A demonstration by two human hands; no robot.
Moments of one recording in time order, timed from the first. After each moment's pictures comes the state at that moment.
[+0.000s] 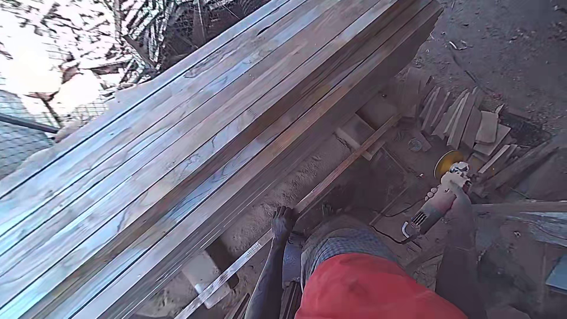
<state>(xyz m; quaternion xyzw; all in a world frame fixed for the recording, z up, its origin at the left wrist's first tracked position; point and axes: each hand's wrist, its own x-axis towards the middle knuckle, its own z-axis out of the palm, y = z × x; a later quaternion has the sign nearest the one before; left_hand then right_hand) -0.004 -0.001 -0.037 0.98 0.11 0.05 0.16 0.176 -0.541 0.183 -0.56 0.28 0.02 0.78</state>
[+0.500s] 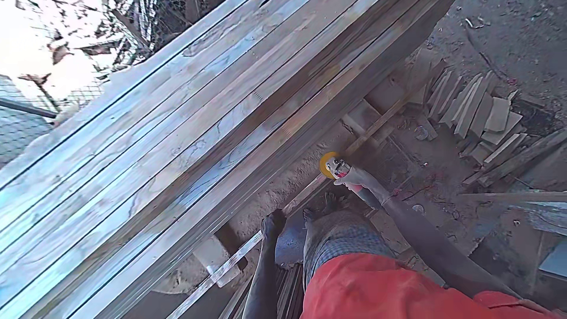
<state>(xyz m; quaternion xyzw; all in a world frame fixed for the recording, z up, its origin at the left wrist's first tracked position) -0.041 0.047 0.014 0.87 0.29 -0.35 0.18 0.215 -0.258 0.104 -0.83 0.02 0.50 0.24</state>
